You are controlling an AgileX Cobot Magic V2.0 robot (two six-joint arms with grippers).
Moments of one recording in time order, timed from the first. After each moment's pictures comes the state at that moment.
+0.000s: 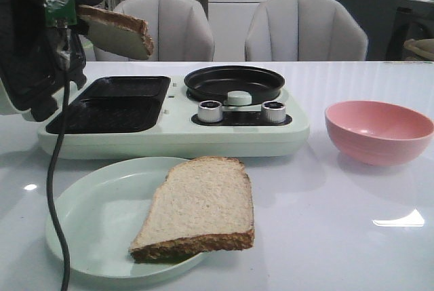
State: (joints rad) left arm -0.38 1.66 -1.12 1.42 0.18 0.04; right arm 0.18 -0.01 0.03 0.01 0.03 0.02
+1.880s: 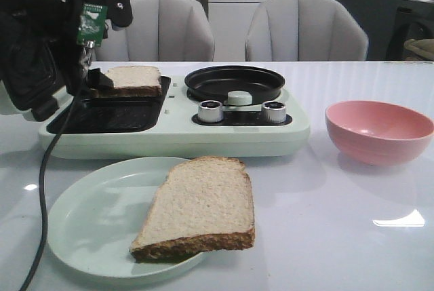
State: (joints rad) left arm -0.33 1.85 -1.24 1.14 0.10 -0.05; right arm 0.18 -0.01 0.03 0.01 0.03 0.02
